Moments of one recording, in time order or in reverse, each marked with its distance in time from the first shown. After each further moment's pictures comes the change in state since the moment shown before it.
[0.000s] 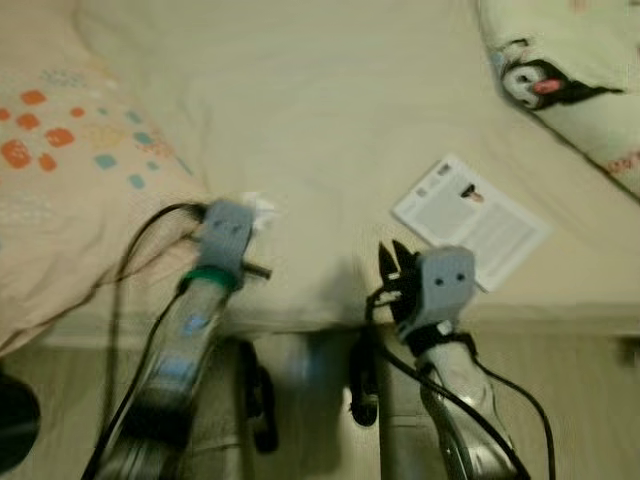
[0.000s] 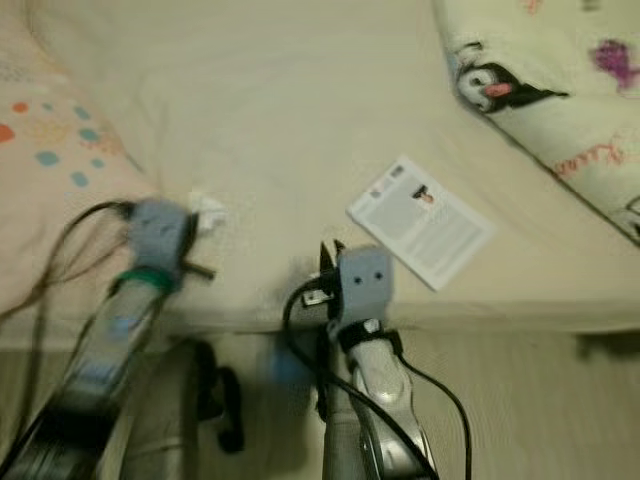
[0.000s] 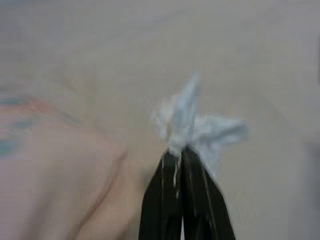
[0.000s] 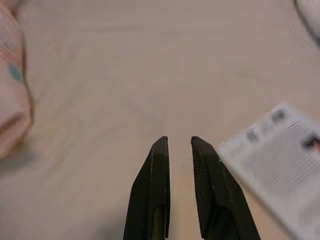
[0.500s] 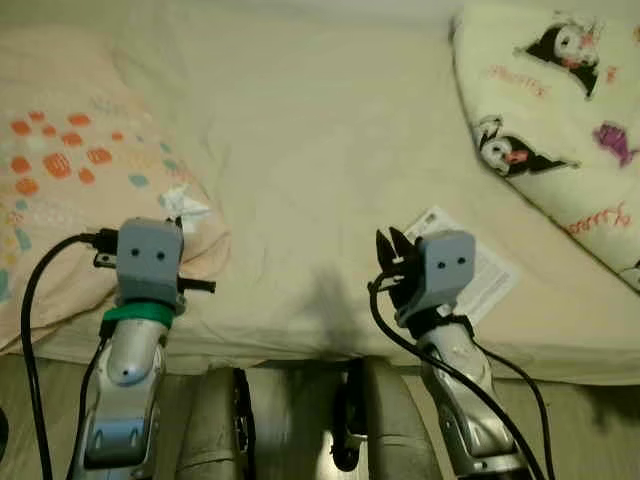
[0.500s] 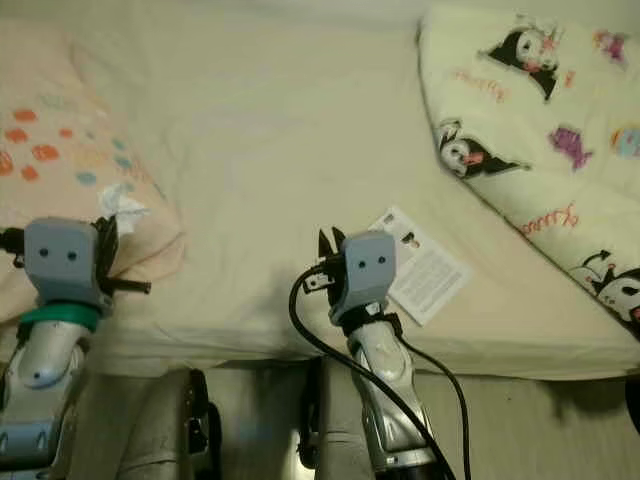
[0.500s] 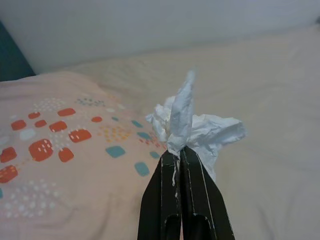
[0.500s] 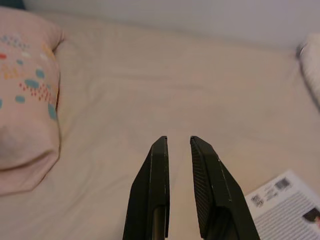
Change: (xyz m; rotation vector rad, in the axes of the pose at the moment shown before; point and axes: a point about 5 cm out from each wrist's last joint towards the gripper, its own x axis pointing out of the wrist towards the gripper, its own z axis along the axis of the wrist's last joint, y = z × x) left arm -0.008 0.030 0.031 -0.030 -0.037 0.284; right arm 0.017 -0.002 -0.002 0.017 -0.022 0.047
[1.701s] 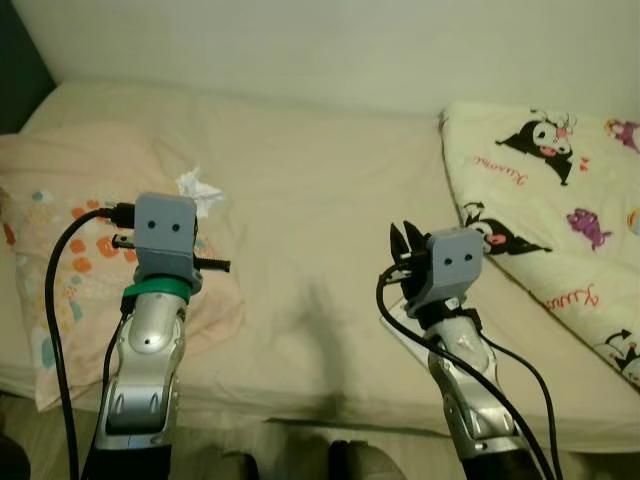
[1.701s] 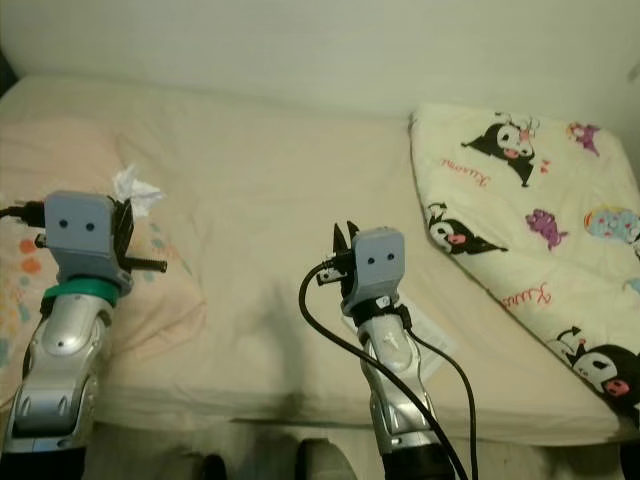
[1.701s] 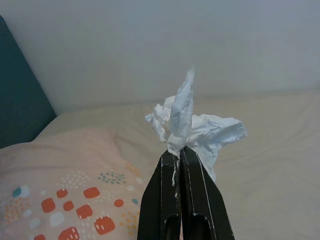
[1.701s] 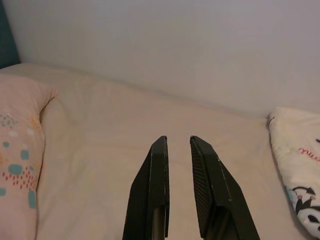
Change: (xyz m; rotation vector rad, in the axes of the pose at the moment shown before) left arm 0.021 -0.019 0.001 -0.035 0.013 -0.014; right arm 0.004 -0.017 -0.009 -0.051 -0.027 -0.059
